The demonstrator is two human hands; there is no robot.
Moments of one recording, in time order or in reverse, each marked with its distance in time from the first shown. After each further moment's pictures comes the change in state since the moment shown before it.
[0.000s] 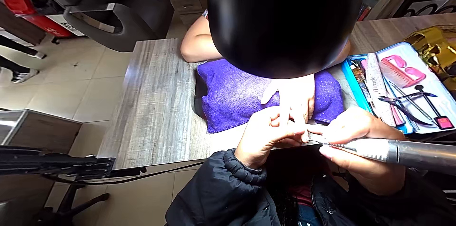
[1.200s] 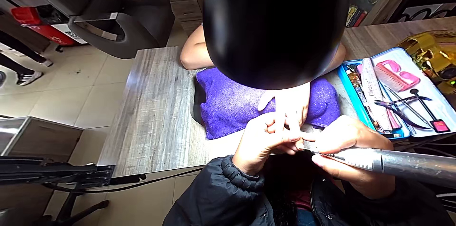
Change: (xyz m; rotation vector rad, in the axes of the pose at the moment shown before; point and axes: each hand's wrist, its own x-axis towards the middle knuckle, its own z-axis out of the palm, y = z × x) left_hand -0.001 0.000 -0.002 -0.003 0.002 -0.012; right_hand 0.000 0.003 0.002 -0.044 -0.032 -0.053
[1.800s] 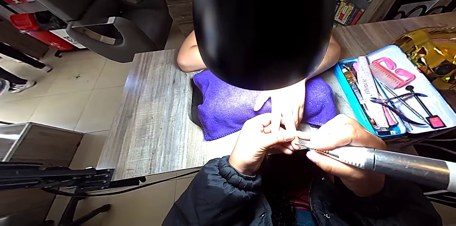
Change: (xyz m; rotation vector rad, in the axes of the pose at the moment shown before) left_hand 0.000 -0.001 -0.004 -0.043 -0.037 0.015; right_hand -0.005 0.003 0.008 0.005 0.085 -0.017
